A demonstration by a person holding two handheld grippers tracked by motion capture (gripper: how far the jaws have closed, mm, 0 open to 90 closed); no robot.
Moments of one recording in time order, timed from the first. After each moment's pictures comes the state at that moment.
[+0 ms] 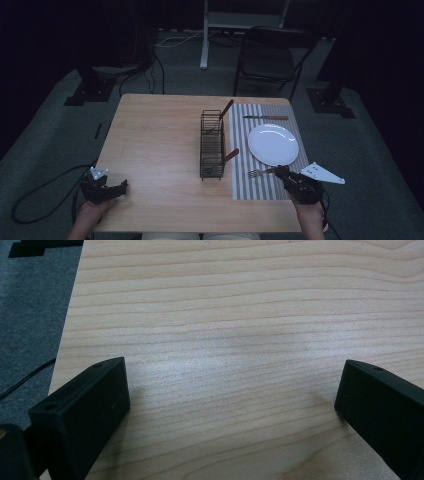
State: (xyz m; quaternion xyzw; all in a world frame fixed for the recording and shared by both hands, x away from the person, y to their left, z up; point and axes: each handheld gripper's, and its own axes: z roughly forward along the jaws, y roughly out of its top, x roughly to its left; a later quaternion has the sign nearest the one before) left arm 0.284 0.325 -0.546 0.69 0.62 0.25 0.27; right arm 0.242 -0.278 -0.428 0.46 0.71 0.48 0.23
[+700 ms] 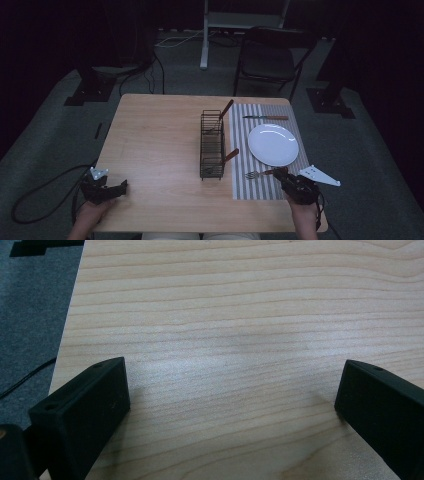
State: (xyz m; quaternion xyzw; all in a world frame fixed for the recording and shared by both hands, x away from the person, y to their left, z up) left arm 0.283 0.325 -0.546 0.69 0.62 0.25 0.27; right arm 0.250 -0.280 -0.452 0.49 0.69 0.49 0.22
